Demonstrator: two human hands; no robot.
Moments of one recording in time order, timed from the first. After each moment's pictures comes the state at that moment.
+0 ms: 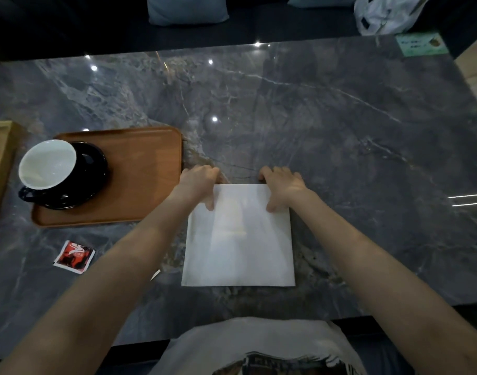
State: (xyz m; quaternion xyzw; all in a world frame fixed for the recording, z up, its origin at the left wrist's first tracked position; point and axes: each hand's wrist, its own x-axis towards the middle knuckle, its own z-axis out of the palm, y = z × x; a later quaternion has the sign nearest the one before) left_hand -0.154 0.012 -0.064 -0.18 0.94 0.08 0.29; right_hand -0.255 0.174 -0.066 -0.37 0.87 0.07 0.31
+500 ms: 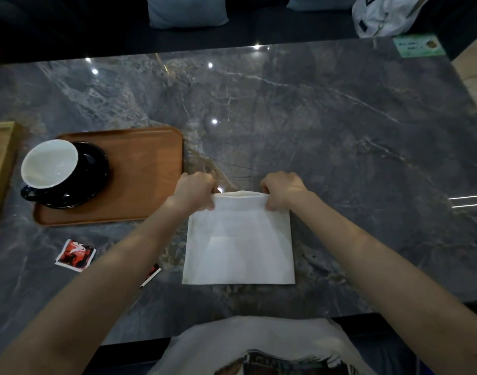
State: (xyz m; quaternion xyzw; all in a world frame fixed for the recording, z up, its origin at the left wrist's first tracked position) left_hand -0.133 0.021 -0.061 -0.17 0.96 0.07 0.22; right_hand -0.248 0.174 -0.056 -0.41 0.86 0.10 0.29
